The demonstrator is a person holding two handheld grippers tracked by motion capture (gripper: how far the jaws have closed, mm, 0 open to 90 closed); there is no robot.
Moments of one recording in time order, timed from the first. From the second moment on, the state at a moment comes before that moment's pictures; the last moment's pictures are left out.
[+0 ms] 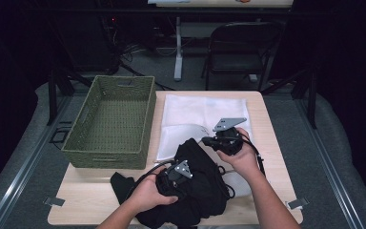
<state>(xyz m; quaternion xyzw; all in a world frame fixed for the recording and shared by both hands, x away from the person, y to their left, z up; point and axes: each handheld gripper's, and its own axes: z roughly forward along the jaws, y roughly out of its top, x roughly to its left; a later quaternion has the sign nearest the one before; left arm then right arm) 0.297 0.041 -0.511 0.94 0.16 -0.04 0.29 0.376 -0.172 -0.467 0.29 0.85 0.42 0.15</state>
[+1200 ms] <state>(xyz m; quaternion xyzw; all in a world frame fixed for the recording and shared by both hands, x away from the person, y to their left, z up) 0.300 0.044 -0.513 0.94 0.17 -0.04 0.30 0.382 -0.169 -0.457 0.28 0.84 0.43 0.15</state>
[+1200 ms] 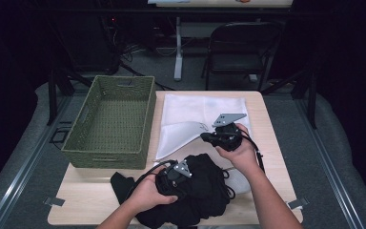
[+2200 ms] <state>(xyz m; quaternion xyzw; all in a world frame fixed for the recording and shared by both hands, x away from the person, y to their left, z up) 0.338 0.038 -0.498 0.91 0.25 -0.03 0.32 0.373 -0.165 -0.452 0.26 0.85 0.44 0.14</state>
